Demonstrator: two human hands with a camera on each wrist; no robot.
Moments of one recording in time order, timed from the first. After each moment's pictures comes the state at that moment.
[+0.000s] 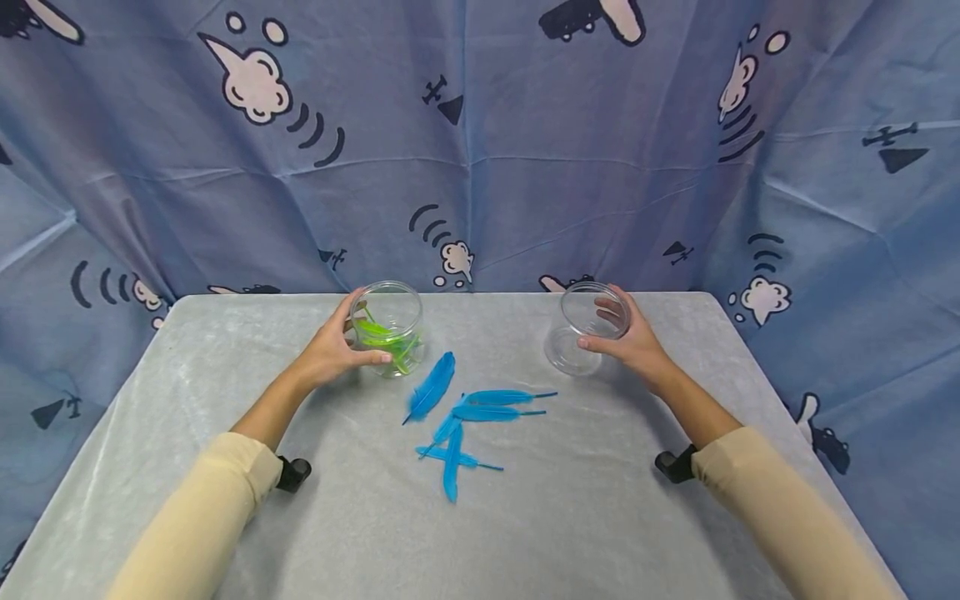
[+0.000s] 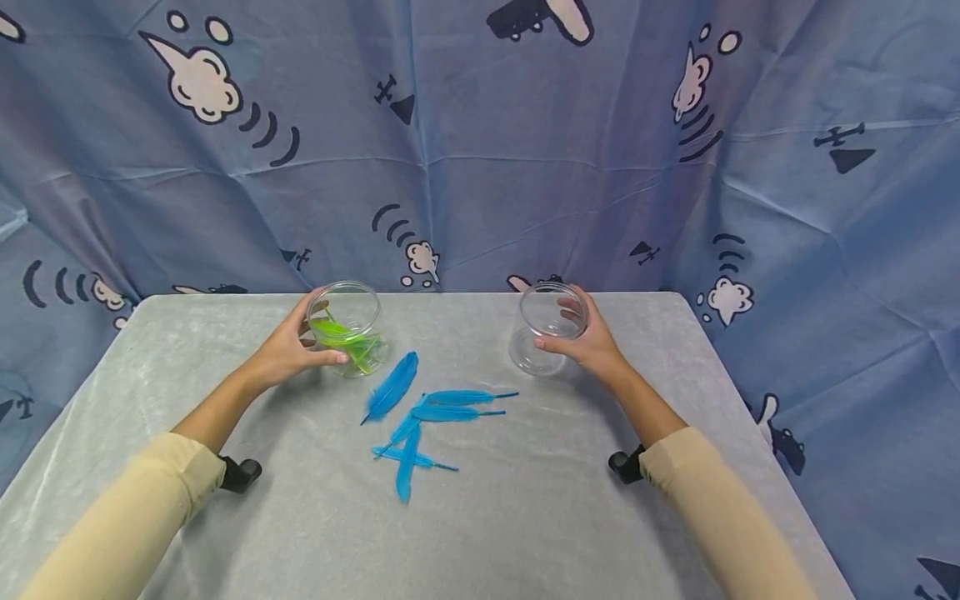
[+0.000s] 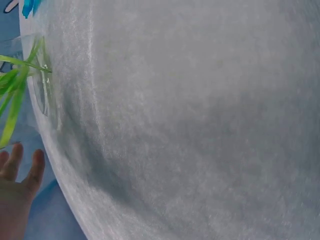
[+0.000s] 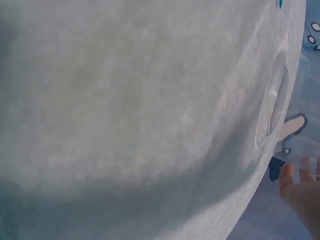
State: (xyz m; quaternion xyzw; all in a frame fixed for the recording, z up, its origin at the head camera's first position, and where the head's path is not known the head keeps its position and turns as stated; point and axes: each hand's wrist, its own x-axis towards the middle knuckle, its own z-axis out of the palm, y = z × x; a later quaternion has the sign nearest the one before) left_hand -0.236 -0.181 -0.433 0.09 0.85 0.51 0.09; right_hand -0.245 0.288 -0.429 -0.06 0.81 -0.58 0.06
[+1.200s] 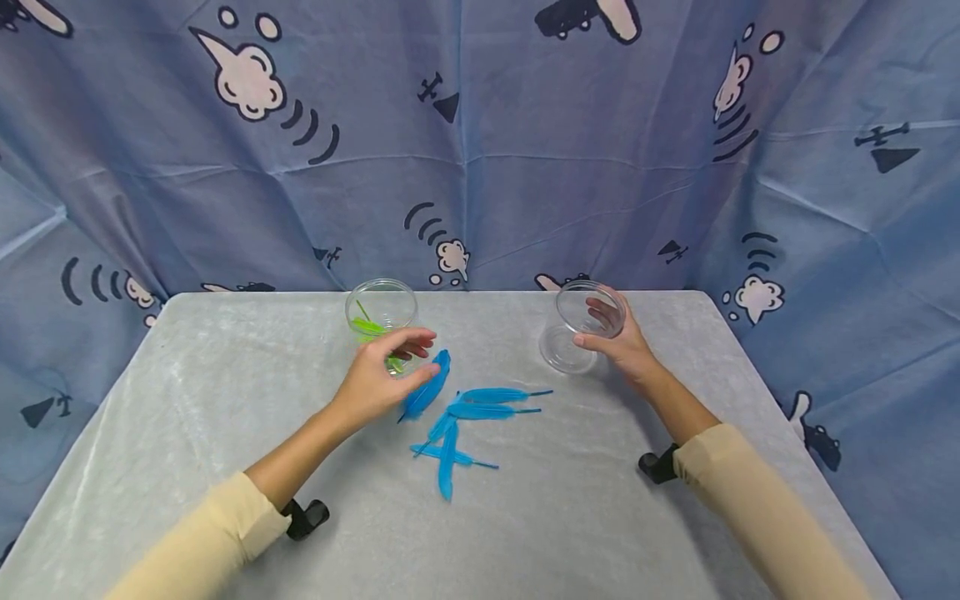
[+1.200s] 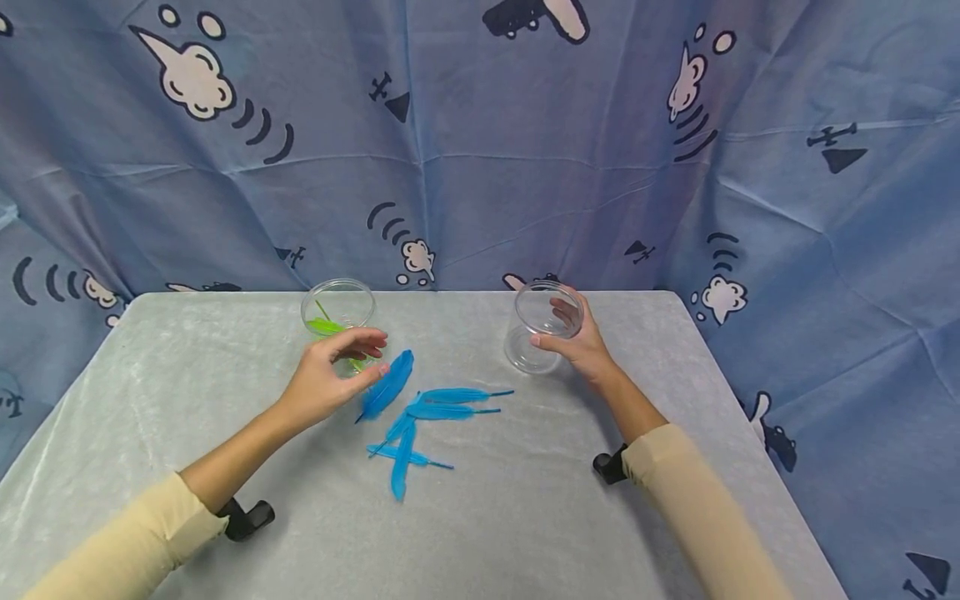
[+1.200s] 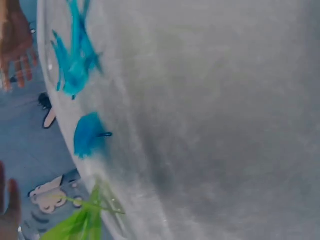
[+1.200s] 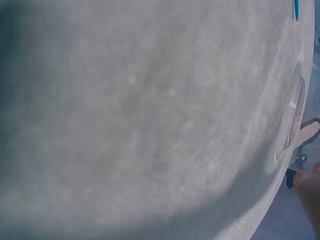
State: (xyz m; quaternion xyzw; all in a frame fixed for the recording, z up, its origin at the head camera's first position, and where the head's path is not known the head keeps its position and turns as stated) left_hand -0.178 -0.105 -0.413 0.27 0.80 0.52 -0.09; right_hand -0.249 0.281 -0.445 -0.06 0.74 -0.67 0.03
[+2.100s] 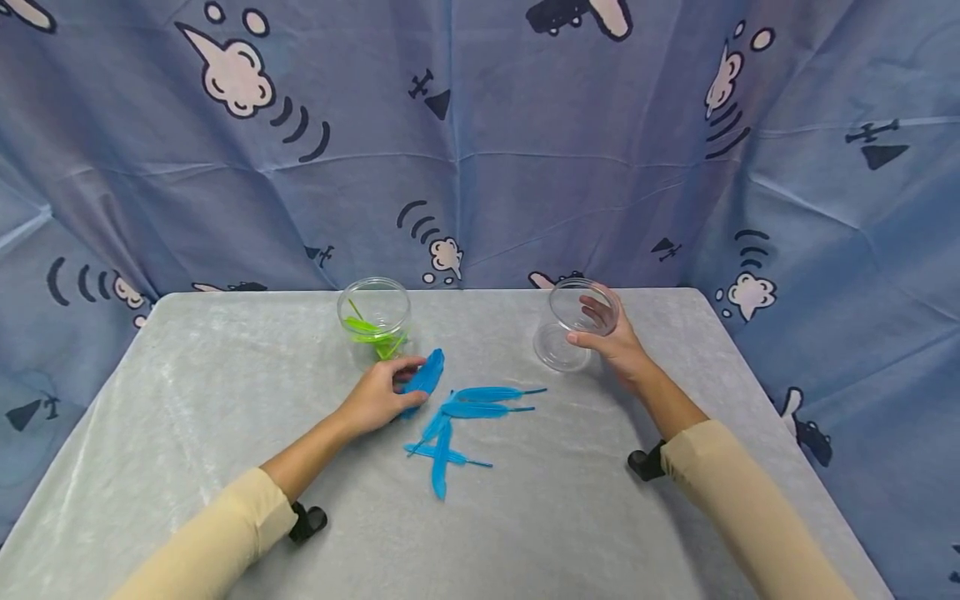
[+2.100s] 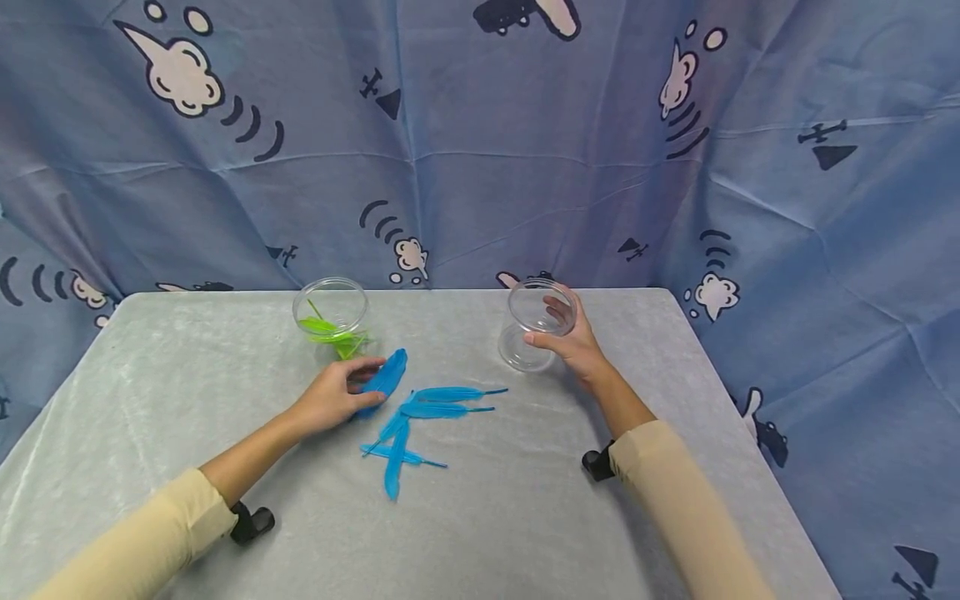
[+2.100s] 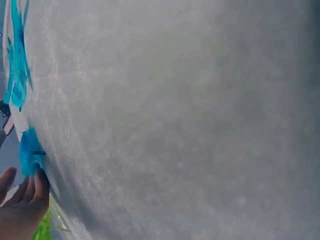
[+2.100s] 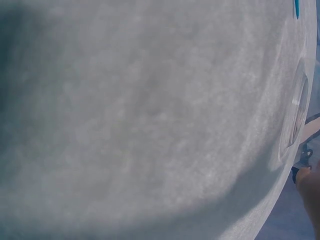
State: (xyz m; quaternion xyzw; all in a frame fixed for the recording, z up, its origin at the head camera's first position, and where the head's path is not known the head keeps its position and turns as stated) left_hand -0.185 -0.105 -0.459 0.16 0.85 0.49 0.11; right_hand -0.248 0.279 -0.448 -0.06 0.70 -0.71 0.03
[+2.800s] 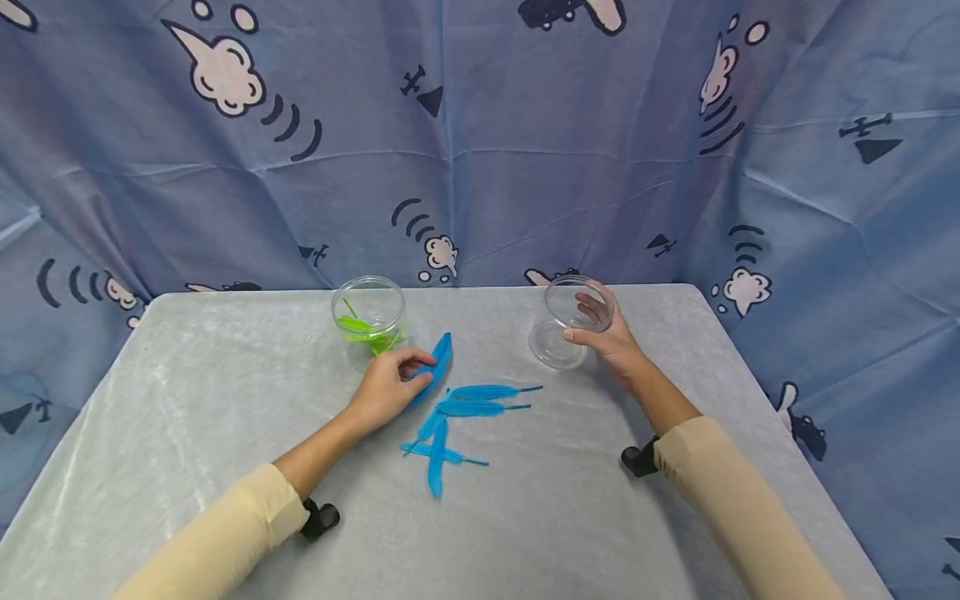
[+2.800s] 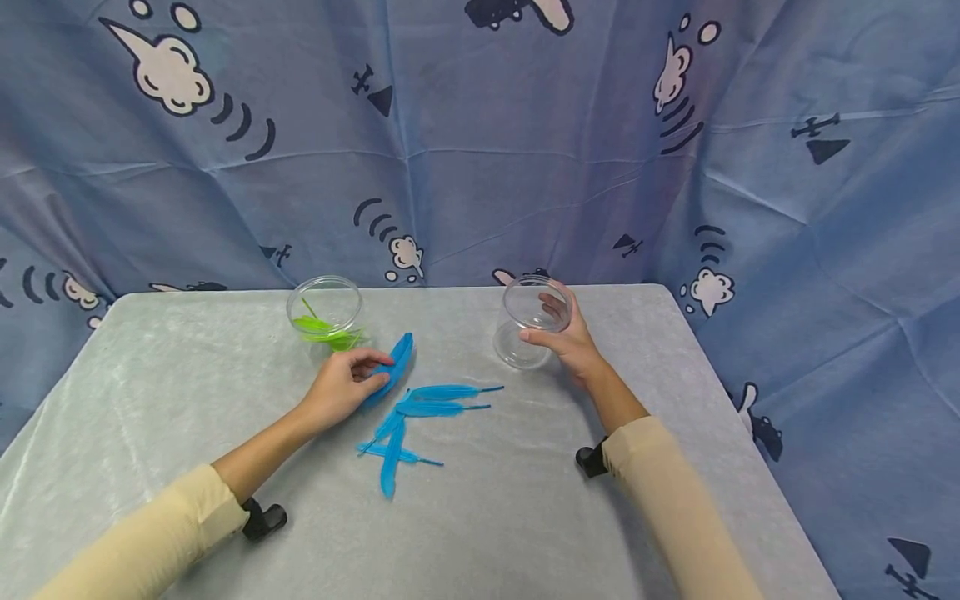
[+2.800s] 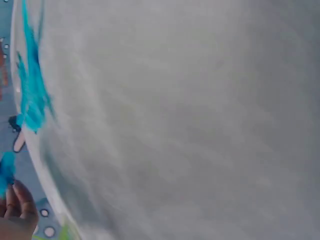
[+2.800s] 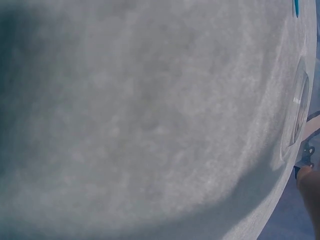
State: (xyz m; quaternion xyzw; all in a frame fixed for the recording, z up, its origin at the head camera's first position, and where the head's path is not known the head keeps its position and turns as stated) left_hand -0.186 -0.082 -0.451 0.16 0.84 0.52 0.01; right_hand -0.249 0.281 -0.447 -0.03 0.73 -0.68 0.04
